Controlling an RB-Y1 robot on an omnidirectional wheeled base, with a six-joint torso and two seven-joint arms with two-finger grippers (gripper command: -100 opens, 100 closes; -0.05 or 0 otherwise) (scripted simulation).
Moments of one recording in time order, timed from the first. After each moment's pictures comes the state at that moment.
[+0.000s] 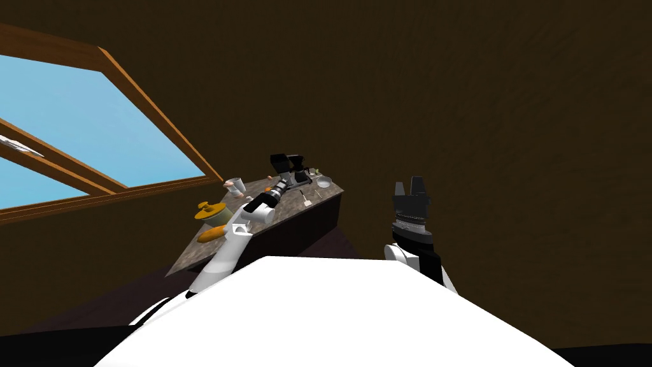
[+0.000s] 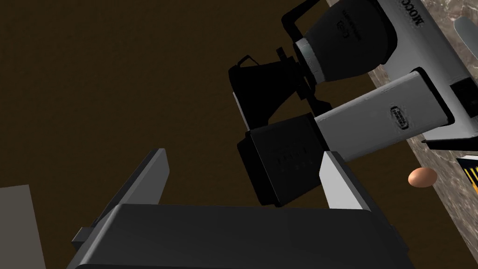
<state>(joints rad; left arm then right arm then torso) -0.01 0.50 0.04 -2.00 0.27 0.40 -0.30 0.51 -0.03 -0.04 -2.32 -0.03 -0.56 0.14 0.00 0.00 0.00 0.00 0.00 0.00</state>
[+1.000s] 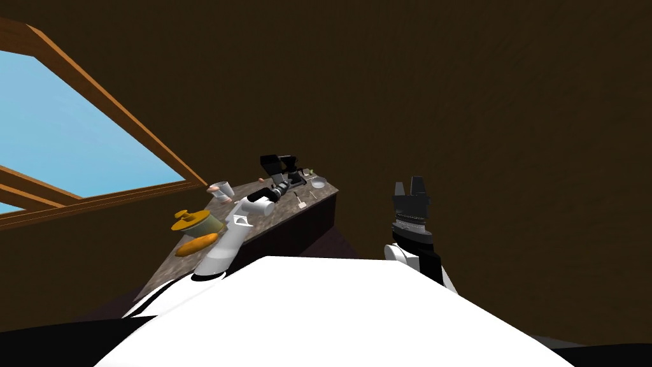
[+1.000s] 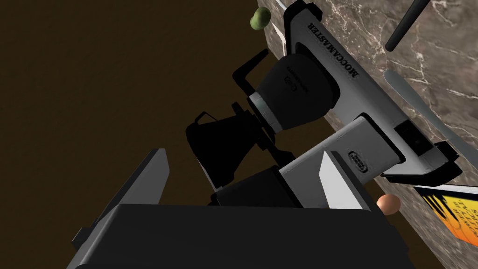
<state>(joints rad) -0.11 0.56 0.04 -1.92 0.36 0.67 -0.36 0.51 -0.03 -0.04 -2.32 -0.03 -0.56 0.14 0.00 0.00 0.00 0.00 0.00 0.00</state>
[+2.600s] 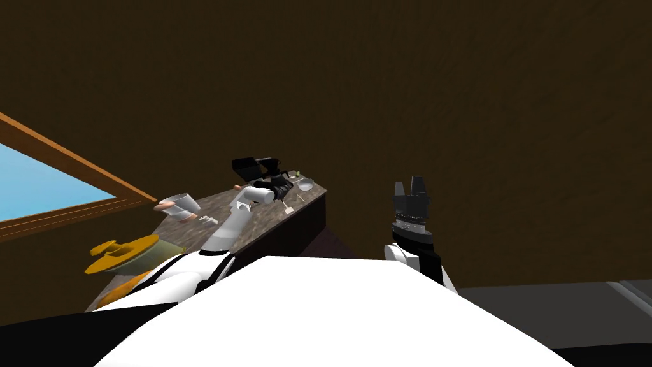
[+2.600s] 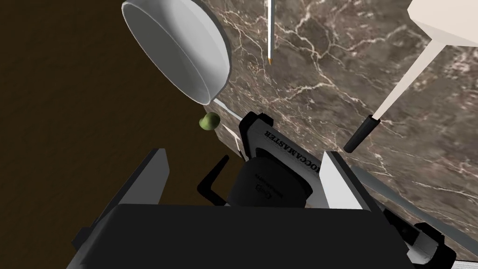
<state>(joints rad) -0.29 0.65 0.01 -1.73 0.51 1.08 -0.41 0.51 -0.03 -0.04 -2.32 -0.03 -0.56 0.14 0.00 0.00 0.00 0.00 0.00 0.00</state>
